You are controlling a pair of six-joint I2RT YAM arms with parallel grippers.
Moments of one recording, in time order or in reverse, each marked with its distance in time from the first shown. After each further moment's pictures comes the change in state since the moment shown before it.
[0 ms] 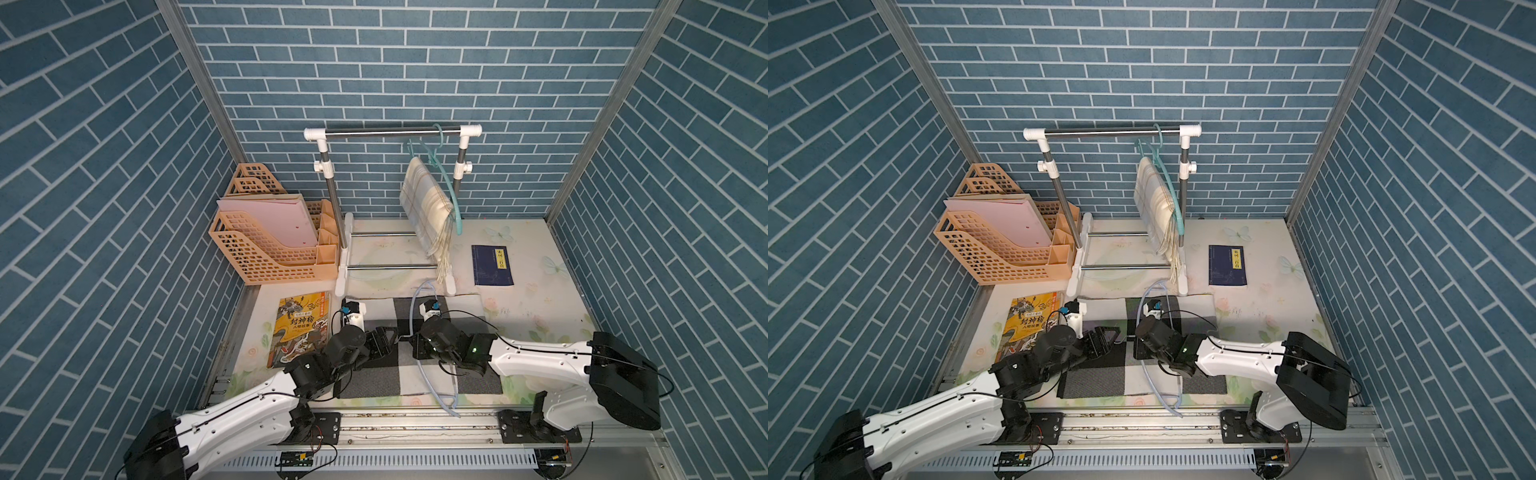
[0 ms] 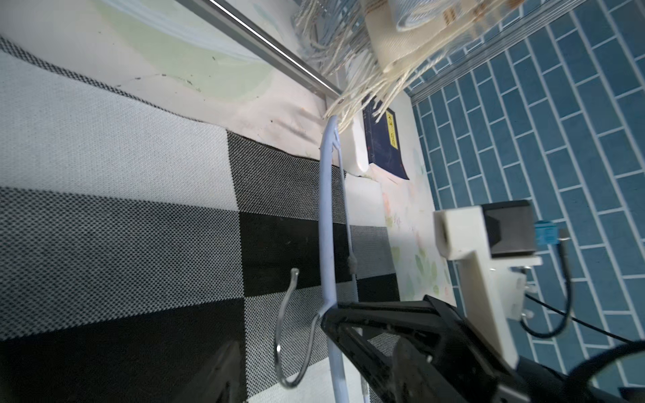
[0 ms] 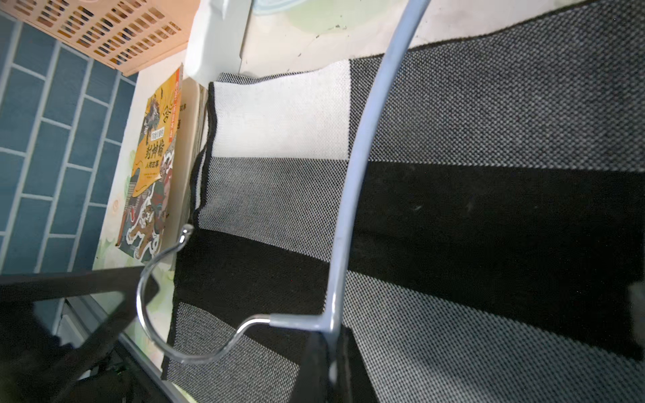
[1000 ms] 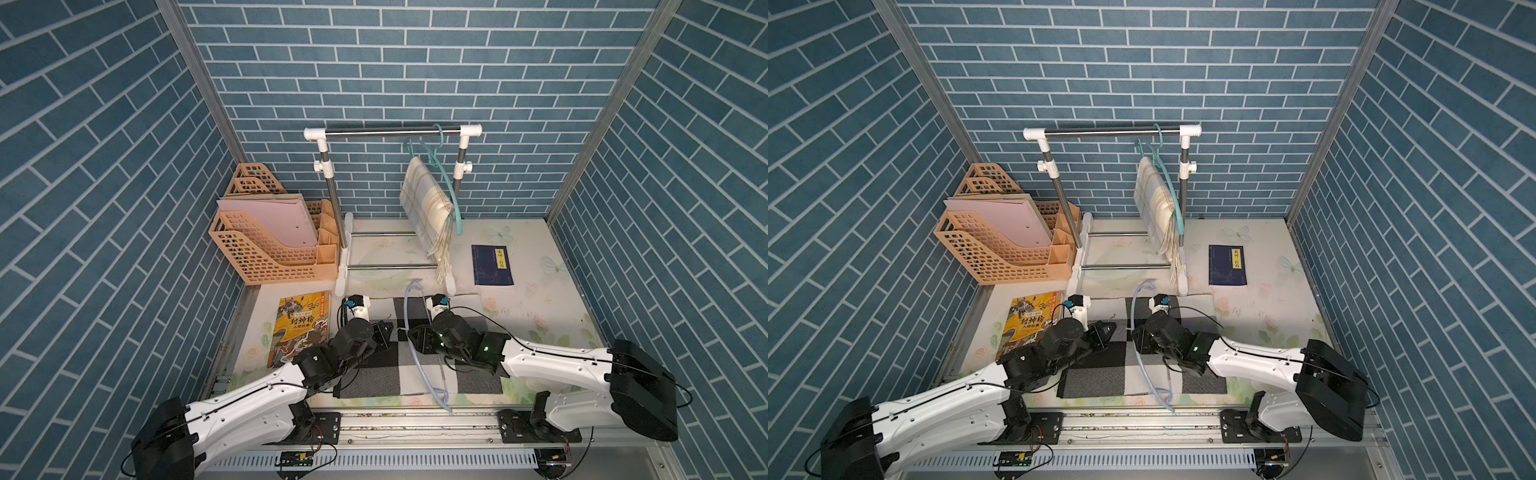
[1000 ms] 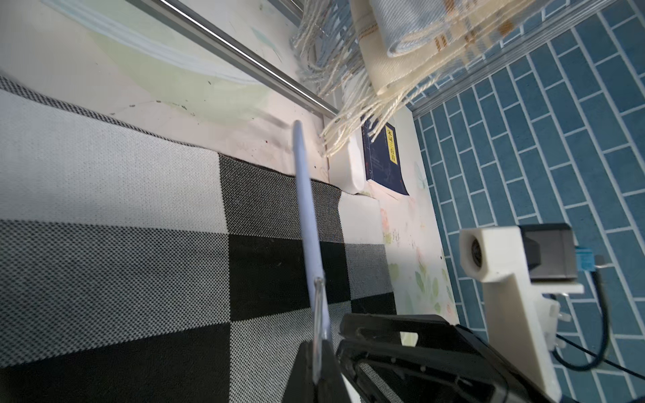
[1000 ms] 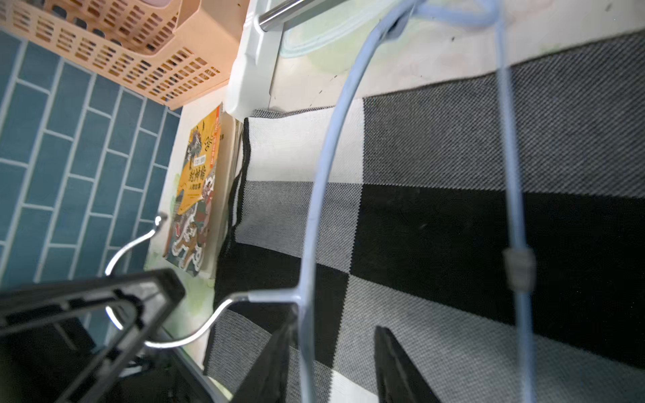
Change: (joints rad) left arm -0.005 0.097 0.120 -0.032 -0.063 -0.004; right arm -0.064 -0.132 -0.027 -0.028 -0.051 -0.005
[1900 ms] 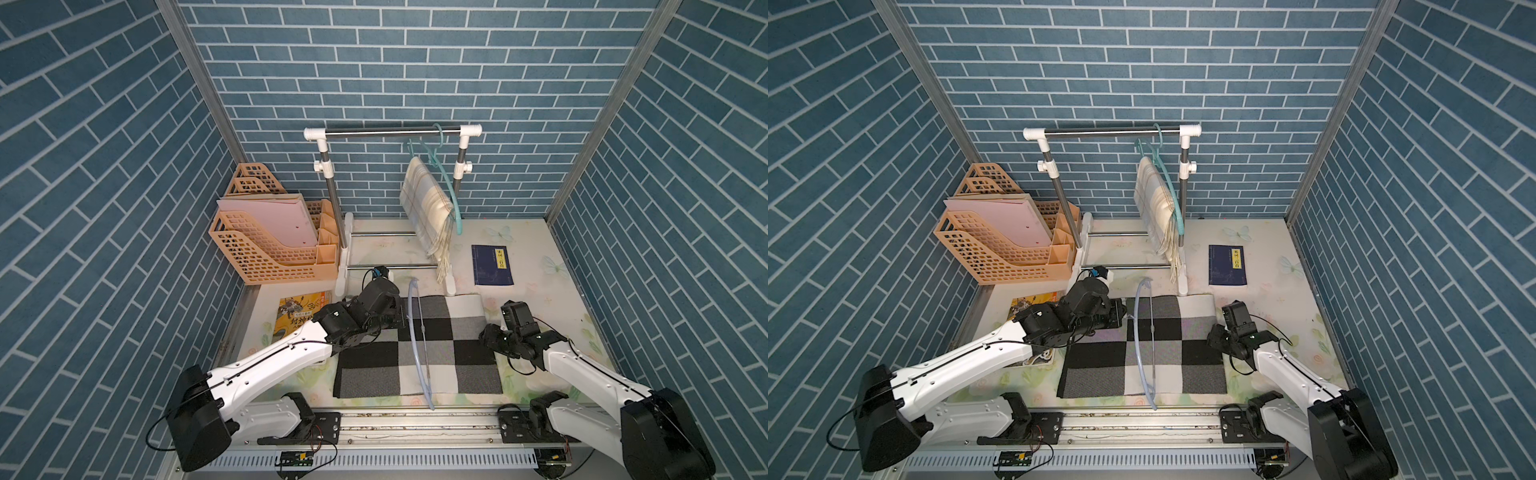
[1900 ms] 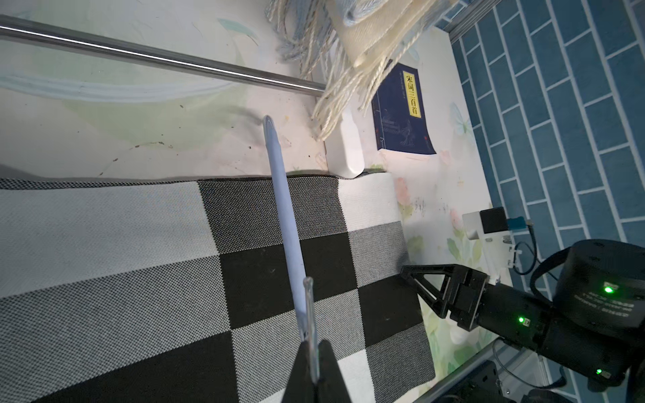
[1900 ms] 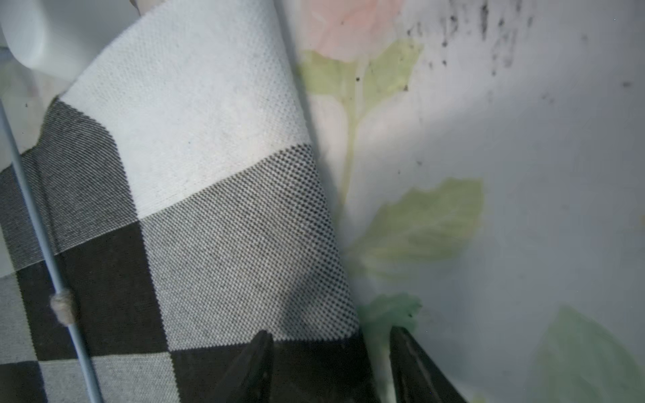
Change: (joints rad) left arm 0.076 0.290 0.458 -0.389 0.145 0.245; right arm -0.712 -0.205 -0.271 -0.294 -0.200 -0.278
